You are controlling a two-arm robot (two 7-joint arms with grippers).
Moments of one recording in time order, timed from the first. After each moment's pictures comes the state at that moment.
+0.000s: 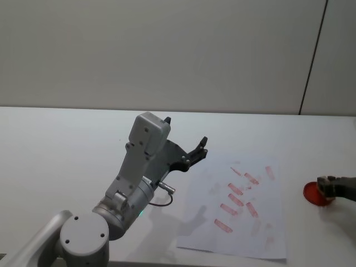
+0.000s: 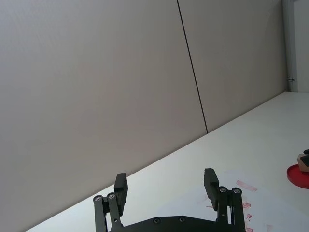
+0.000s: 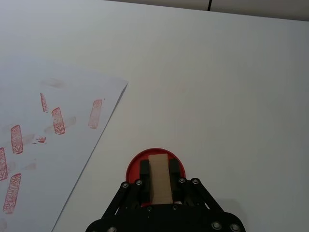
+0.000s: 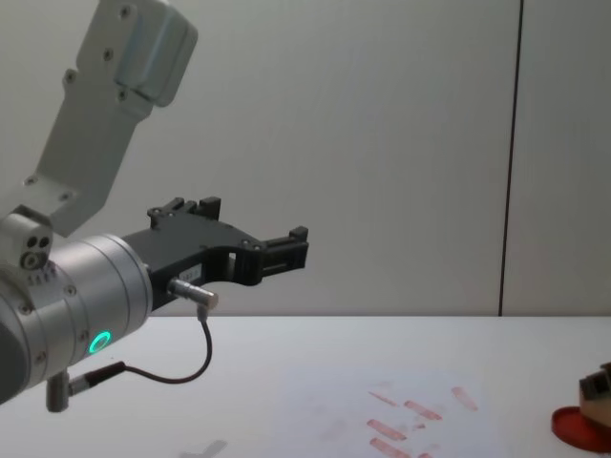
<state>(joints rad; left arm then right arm) -0.24 0.38 0.45 -1.63 -0.20 0.01 -0.01 0.38 0.29 -0.18 -1.35 0.23 0.71 0.25</state>
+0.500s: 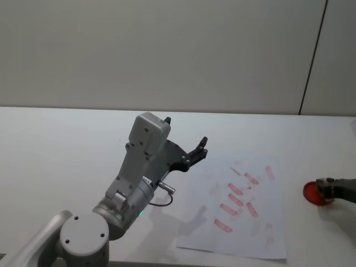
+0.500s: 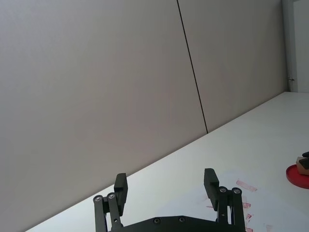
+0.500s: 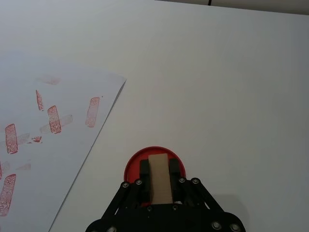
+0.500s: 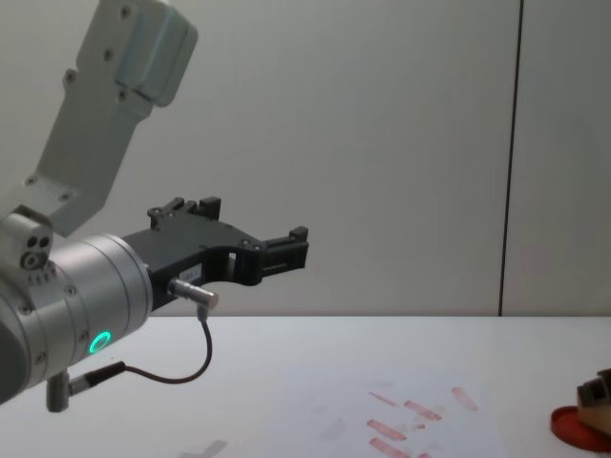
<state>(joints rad) -0.24 0.38 0.45 -1.63 -0.20 0.01 -0.01 0.39 0.28 -0.18 -1.32 0.23 0.70 0.25</state>
